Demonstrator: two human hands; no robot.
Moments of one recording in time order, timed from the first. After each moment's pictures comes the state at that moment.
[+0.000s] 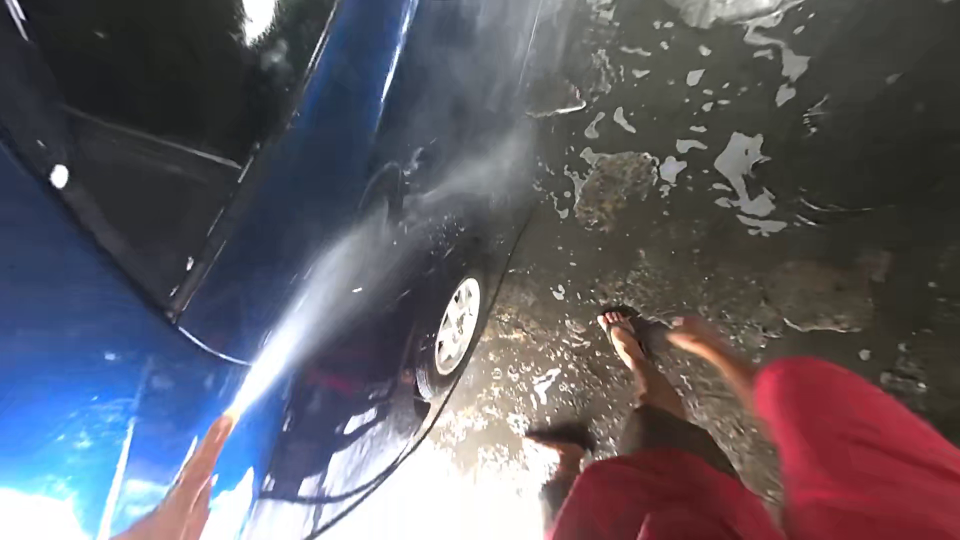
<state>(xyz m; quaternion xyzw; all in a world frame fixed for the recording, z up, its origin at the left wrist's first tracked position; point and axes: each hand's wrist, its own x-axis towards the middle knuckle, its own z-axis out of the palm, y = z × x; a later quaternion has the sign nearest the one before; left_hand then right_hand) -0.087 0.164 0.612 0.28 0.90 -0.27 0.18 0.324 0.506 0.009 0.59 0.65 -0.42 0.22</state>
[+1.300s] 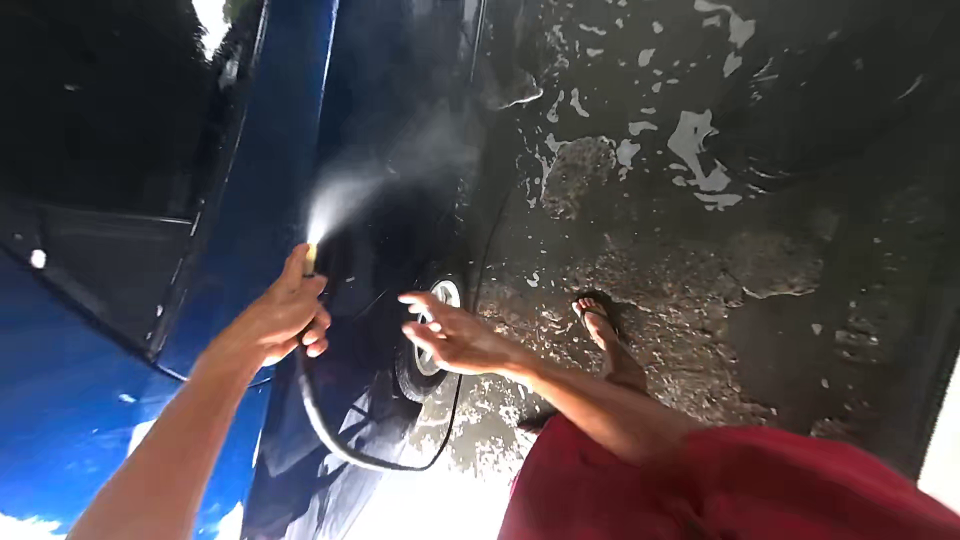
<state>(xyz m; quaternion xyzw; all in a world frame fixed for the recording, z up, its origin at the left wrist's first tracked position) -0.073 0.417 0.541 0.11 0.90 0.13 0.39 0.115 0.463 0.393 0.14 0.63 -0.75 -0.11</state>
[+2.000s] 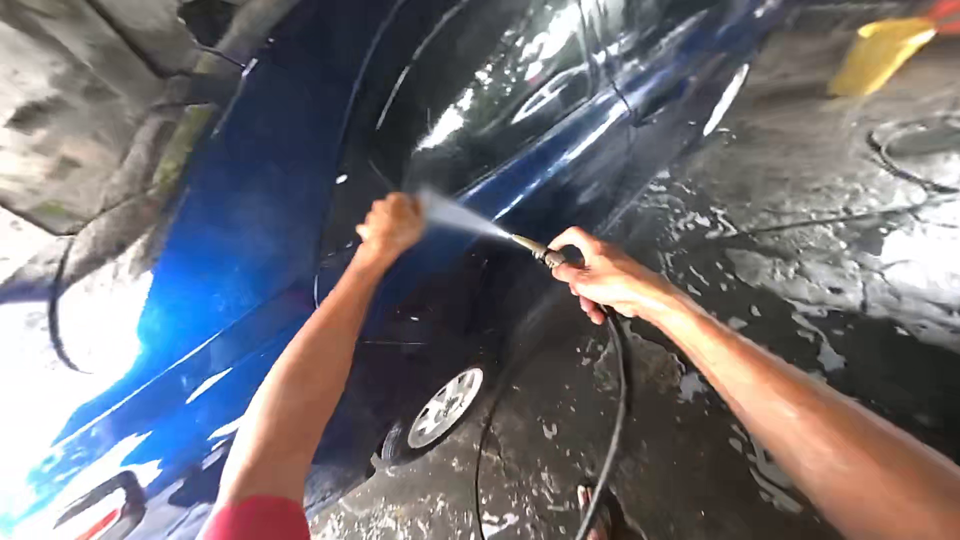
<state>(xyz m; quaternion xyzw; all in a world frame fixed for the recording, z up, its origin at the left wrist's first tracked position) -0.179 0.386 0.609 0.22 0.96 0.14 0.02 0.042 0.578 0.550 0.25 0.82 -0.52 0.02</state>
